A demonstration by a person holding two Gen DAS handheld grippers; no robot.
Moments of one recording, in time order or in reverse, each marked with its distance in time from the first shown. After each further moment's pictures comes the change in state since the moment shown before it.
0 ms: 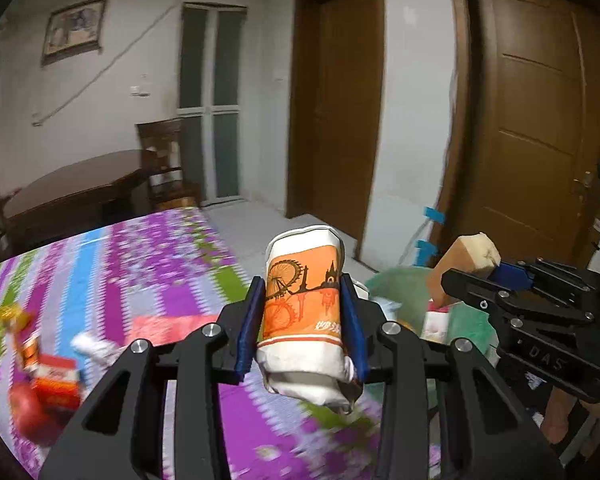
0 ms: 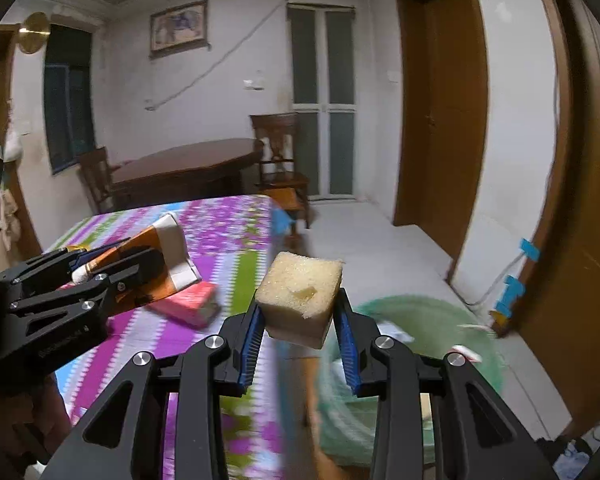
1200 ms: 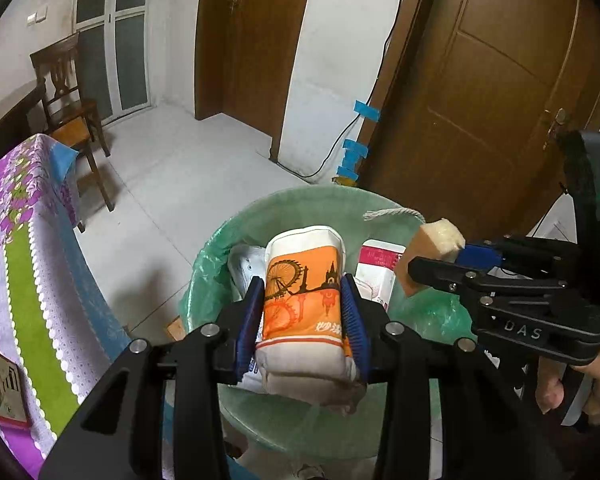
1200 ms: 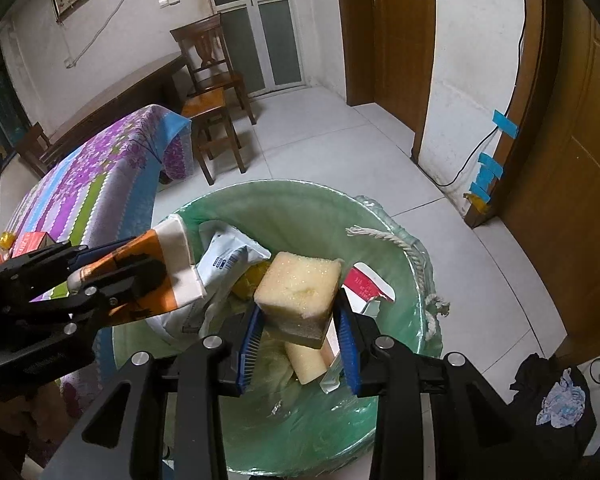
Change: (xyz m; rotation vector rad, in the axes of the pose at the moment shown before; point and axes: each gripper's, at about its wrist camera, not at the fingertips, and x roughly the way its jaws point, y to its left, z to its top) left arm 0.198 -0.103 -0.022 0.043 0.398 -0.264; right arm 0.151 -0.187 -0.063 0.173 0.402 -0.047
